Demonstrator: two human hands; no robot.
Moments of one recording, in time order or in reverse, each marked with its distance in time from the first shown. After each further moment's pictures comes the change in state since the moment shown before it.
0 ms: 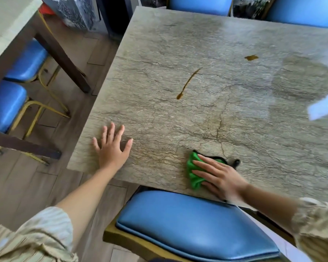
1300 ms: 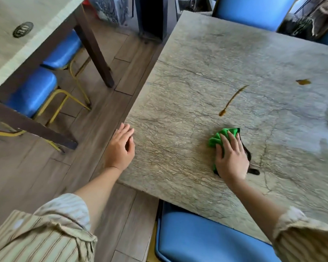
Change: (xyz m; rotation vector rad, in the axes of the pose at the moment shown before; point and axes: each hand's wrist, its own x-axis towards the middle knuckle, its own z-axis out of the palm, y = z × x) left_hand 0.039 -0.088 -0.006 -0.345 0.377 0.169; right_hand 0.165 0.003 0.018 -0.018 0.238 0.859
